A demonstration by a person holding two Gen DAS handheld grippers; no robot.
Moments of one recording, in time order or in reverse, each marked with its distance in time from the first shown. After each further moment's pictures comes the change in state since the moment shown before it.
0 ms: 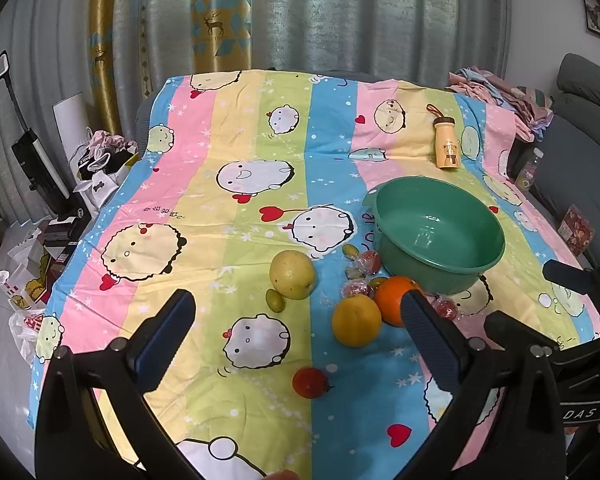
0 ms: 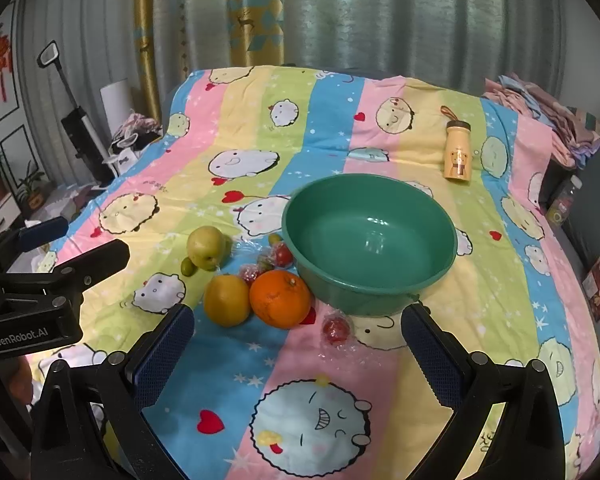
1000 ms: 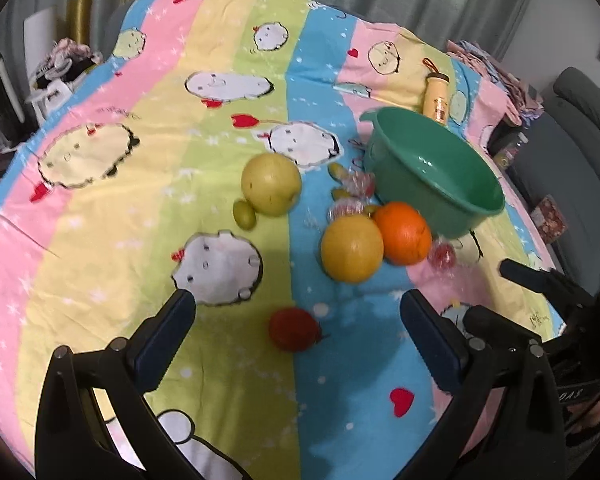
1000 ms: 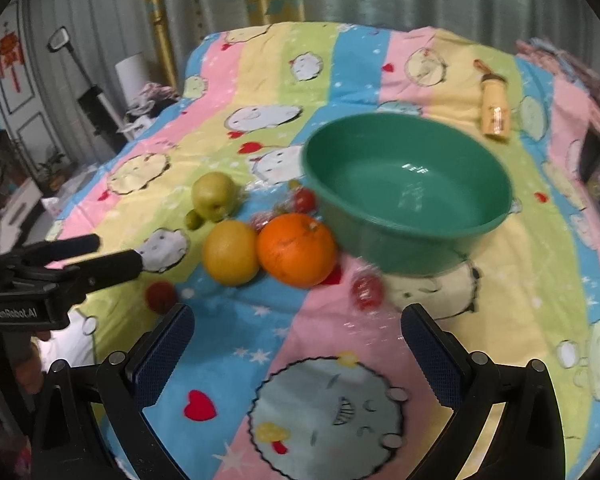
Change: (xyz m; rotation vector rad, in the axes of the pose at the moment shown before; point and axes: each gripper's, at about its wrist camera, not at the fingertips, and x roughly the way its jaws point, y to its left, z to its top) left arm 0.058 0.028 -0.054 -0.131 0.219 -0.214; right arm 0.054 -0.006 -0.039 0.004 0.118 0.183
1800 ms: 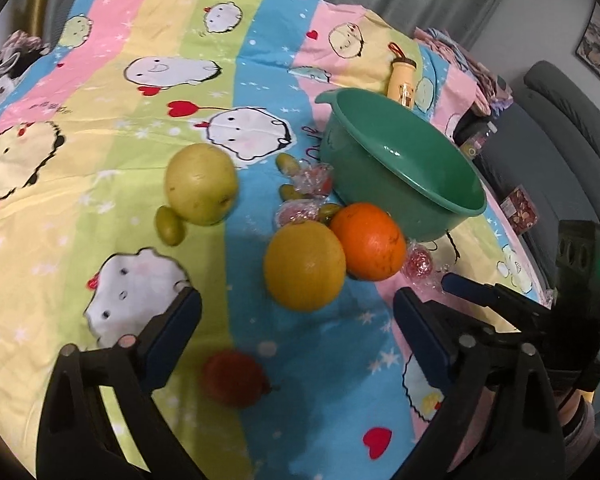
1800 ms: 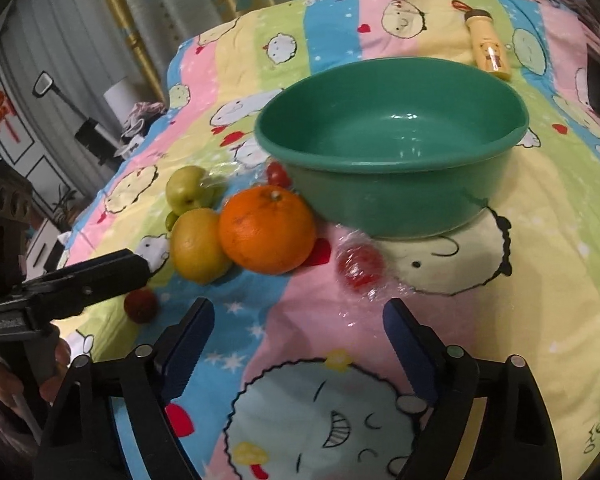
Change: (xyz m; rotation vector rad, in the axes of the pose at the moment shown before) left arm 0.049 -0.020 0.023 0.046 0.045 -0.149; right arm 0.030 -0.043 -0.009 0.162 0.003 0.068
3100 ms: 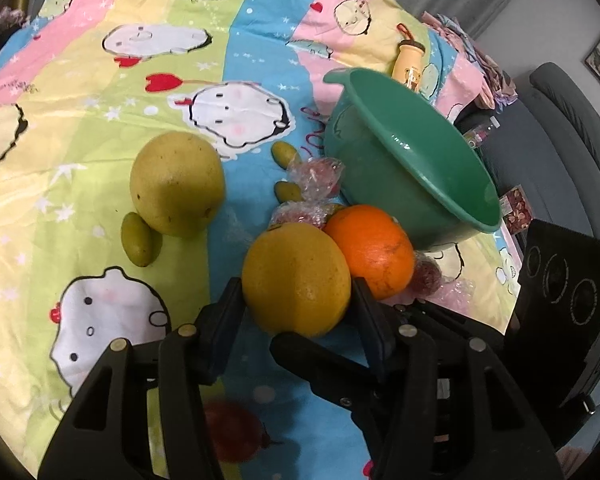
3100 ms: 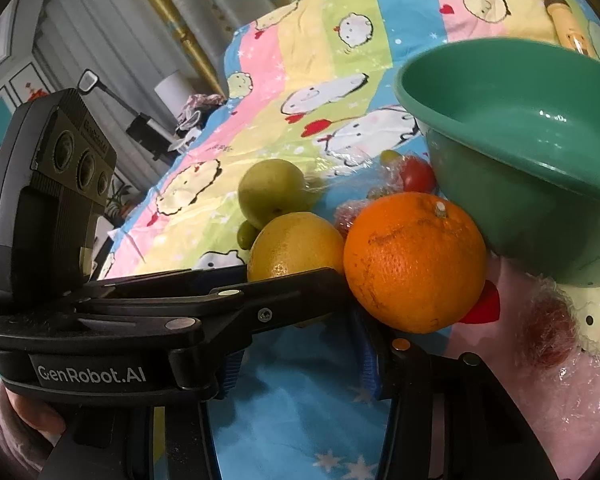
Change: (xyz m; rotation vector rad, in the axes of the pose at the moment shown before) left arm 0.025 0.013 0.021 -0.035 0.087 -0.068; right arm 0.061 0.052 0.016 -0.037 0.015 0.234
